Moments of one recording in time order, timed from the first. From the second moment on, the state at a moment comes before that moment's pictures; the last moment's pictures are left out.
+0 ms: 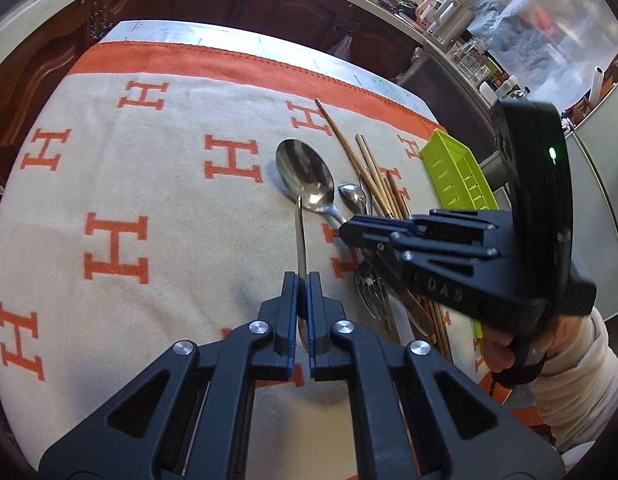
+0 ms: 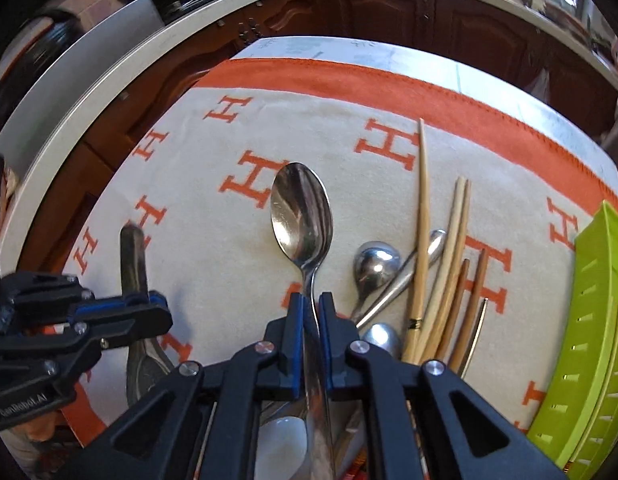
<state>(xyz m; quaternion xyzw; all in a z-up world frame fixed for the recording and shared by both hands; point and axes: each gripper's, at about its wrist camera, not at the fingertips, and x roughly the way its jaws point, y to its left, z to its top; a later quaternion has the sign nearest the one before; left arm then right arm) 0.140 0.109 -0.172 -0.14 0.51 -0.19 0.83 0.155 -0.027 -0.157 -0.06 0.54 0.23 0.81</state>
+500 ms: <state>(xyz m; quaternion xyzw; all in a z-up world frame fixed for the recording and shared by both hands) 0.125 0.121 -0.161 -0.14 0.51 -0.18 0.83 0.132 -0.012 -0.149 -0.11 0.51 0.23 0.82</state>
